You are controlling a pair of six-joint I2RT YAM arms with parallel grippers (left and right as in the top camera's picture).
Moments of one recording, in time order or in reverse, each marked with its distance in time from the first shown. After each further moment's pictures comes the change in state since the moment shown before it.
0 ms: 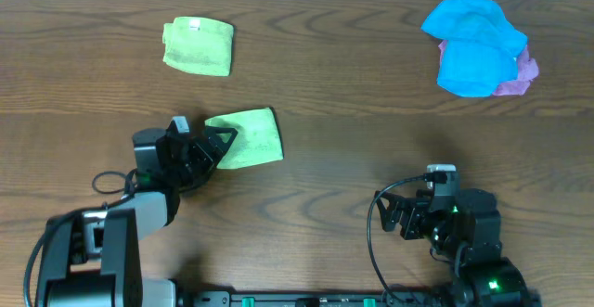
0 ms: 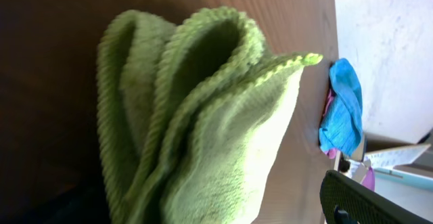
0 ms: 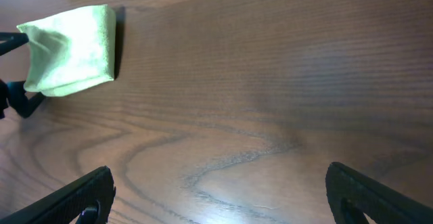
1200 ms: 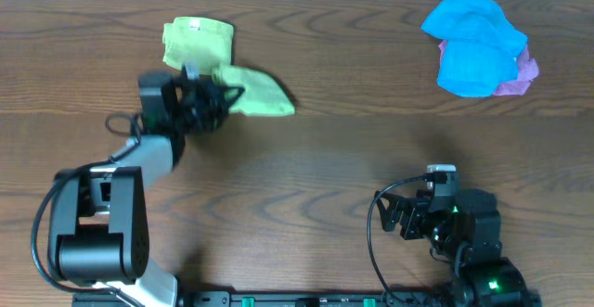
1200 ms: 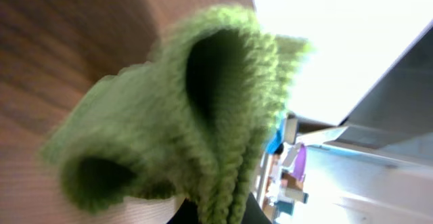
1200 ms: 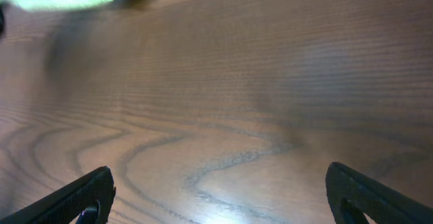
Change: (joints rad) left arm -0.057 0.177 0.470 -0.112 0.154 -0.220; right arm 0.000 0.000 0.000 0.000 0.000 0.000
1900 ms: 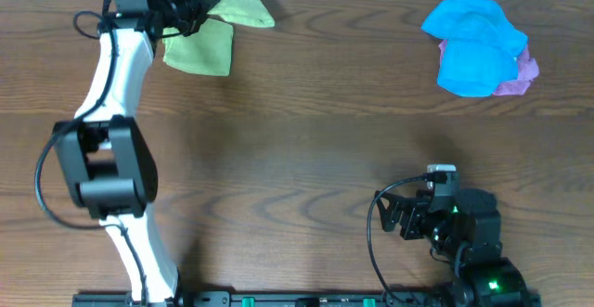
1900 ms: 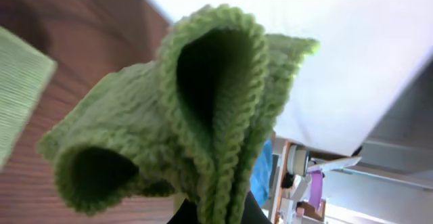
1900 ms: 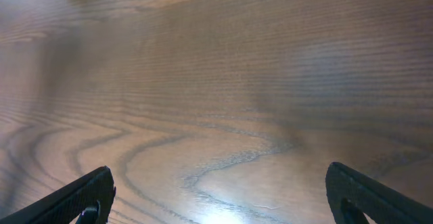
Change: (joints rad) left arm 0.056 0.401 1.001 -0.681 -0.036 0.171; right arm 0.000 -0.001 0.000 0.000 0.000 0.000
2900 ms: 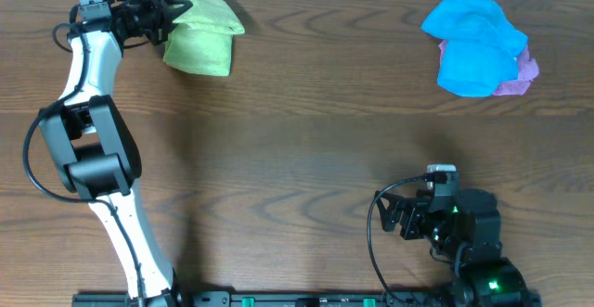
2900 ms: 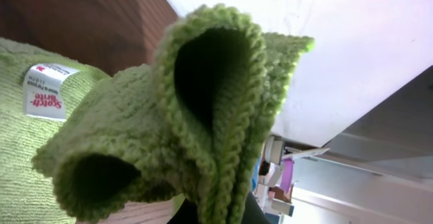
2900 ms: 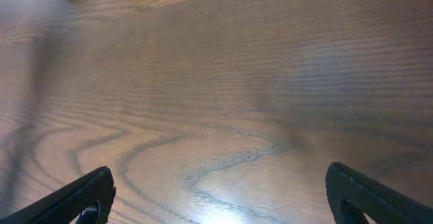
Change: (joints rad) left arm 0.156 0.168 0.083 0.019 0.226 0.035; right arm 0.000 0.000 0.000 0.000 0.000 0.000
